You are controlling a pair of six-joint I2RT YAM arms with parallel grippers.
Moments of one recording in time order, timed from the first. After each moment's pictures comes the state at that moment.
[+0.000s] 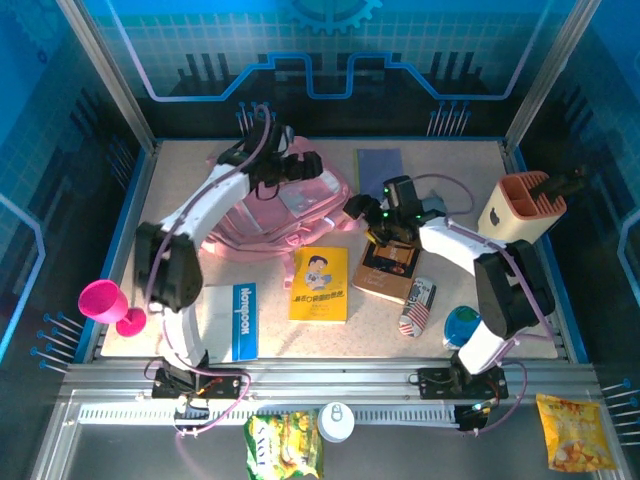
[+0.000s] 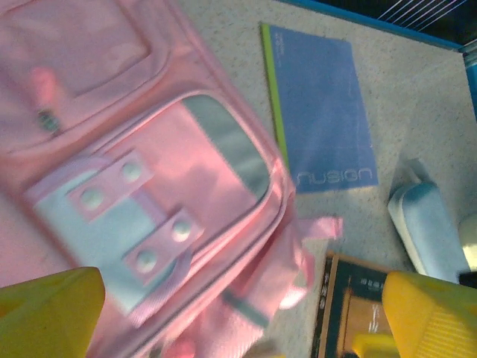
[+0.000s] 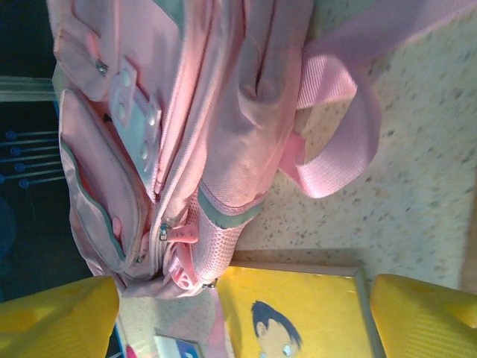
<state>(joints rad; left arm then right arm) -0.32 1.82 1.62 -0.58 0.18 -0.52 0.41 1.69 1.03 -0.13 -0.34 1.10</state>
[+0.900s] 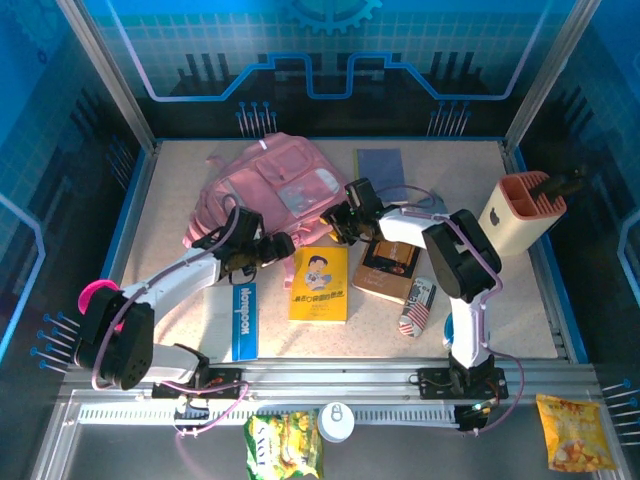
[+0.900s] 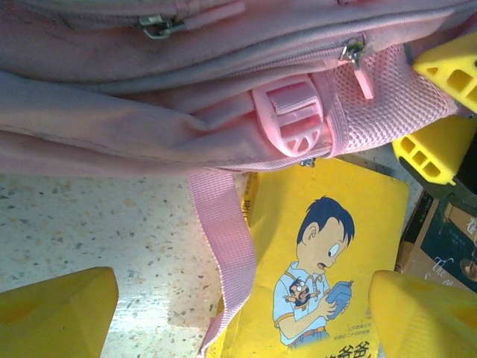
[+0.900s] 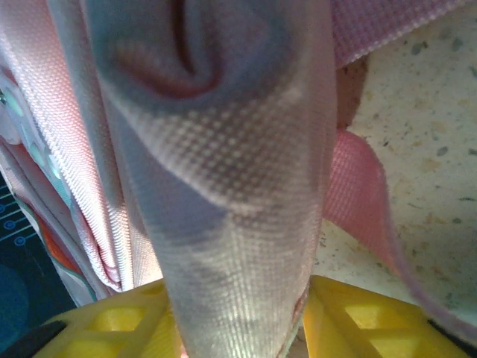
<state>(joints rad) -0.37 1.37 0.78 -0.37 0.17 -0.80 0.51 2.03 1.27 -0.06 -0.32 1.39</state>
